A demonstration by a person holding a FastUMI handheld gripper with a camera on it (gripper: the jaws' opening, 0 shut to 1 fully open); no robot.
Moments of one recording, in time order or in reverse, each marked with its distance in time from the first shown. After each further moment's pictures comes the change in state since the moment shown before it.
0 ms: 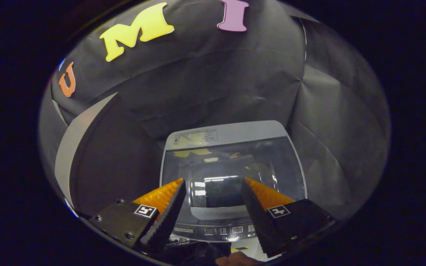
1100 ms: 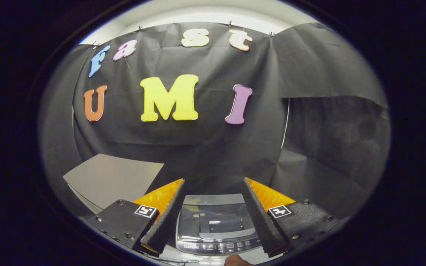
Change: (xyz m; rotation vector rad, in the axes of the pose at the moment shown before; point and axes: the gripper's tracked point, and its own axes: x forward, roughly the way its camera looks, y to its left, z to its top) arm -0.226 0.060 0.053 -0.145 -0.692 -0.084
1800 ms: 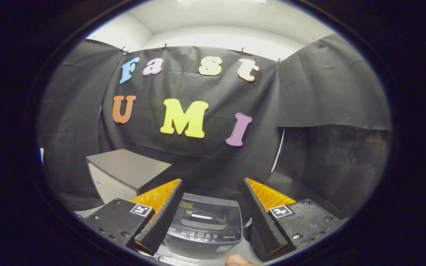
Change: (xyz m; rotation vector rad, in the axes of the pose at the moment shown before) arm -0.188 -0.087 -0.010 -0.121 -0.140 0.143
